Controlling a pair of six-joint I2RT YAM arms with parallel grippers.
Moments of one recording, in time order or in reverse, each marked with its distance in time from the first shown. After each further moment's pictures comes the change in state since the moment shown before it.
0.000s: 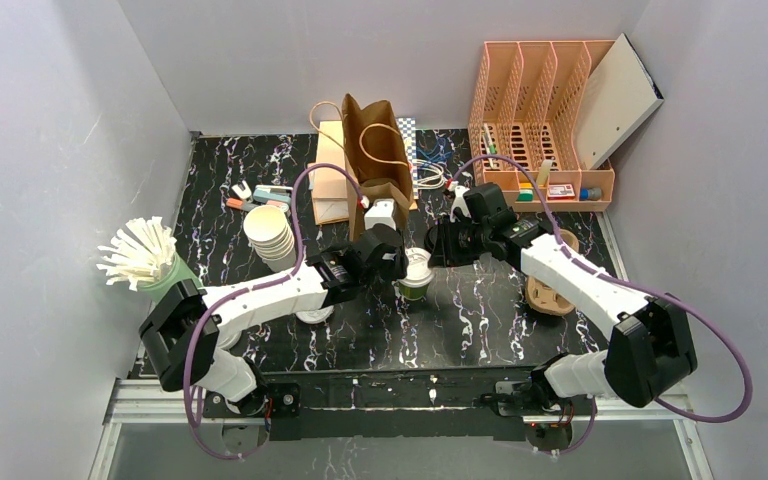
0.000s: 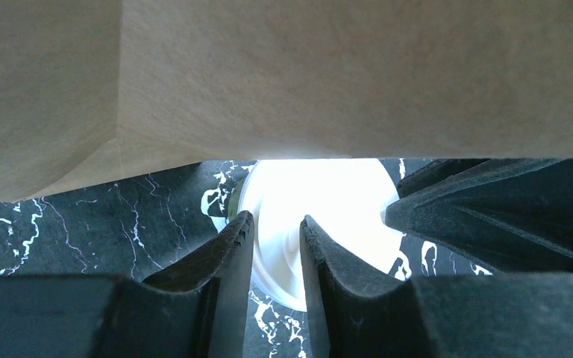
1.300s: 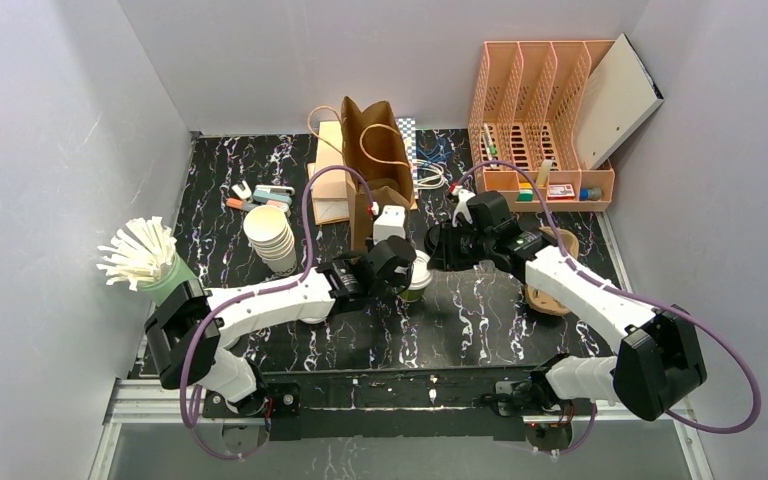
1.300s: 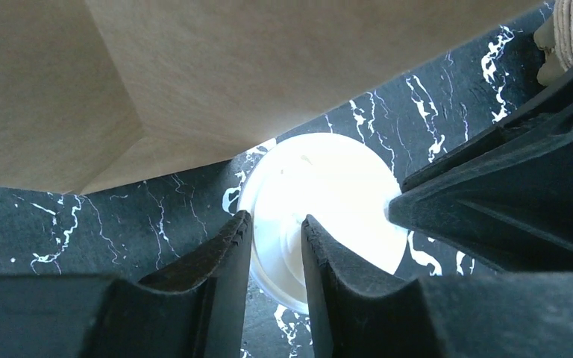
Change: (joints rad) left arm -0.094 0.014 0.016 -0.034 -0.181 0.037; right arm 0.016 -0.075 -0.102 0.124 0.014 0.050
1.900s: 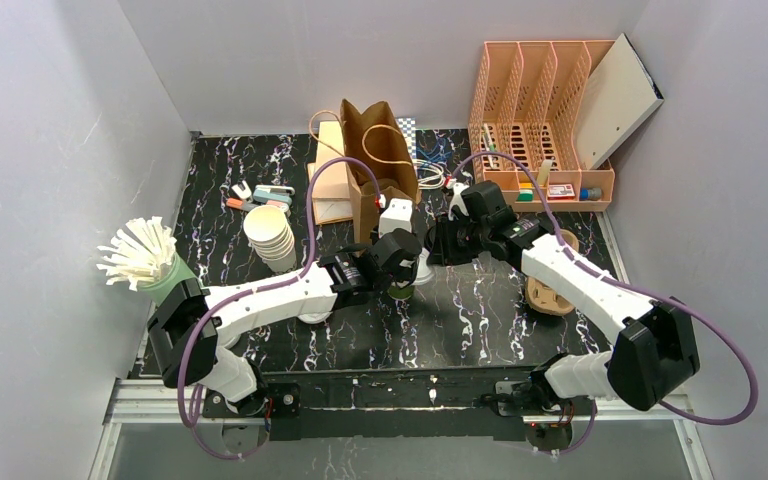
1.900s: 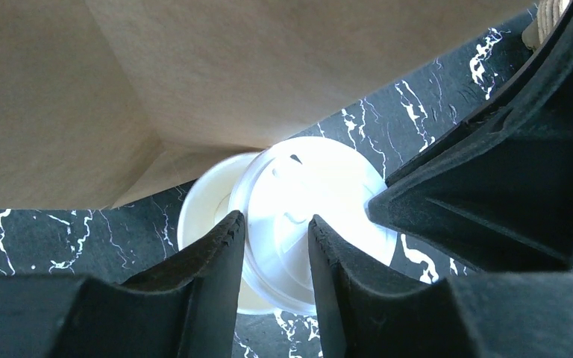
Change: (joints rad) left arm -0.008 0.016 0.106 -0.096 -0.003 0.050; right arm 0.014 0.052 0.132 -0.146 0.019 -0.033
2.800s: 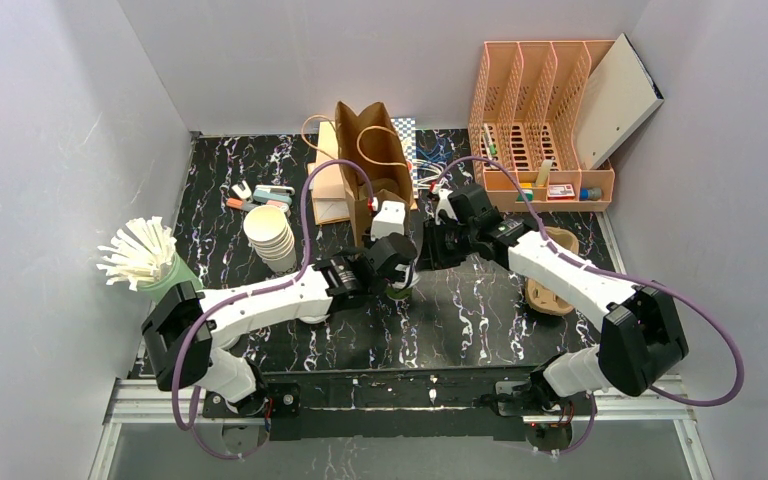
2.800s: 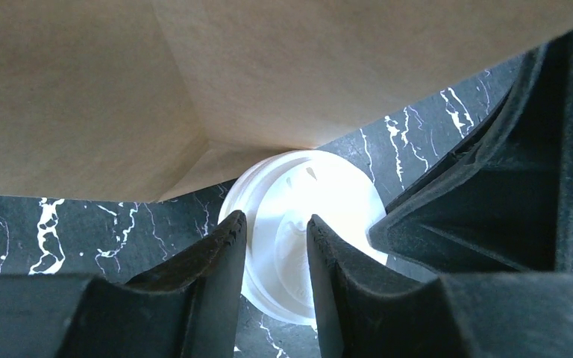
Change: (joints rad) left arm -0.002 -0.025 -0.035 -0.023 -0.087 0.014; right arm 0.033 0.074 0.001 0.051 -0.071 0.005
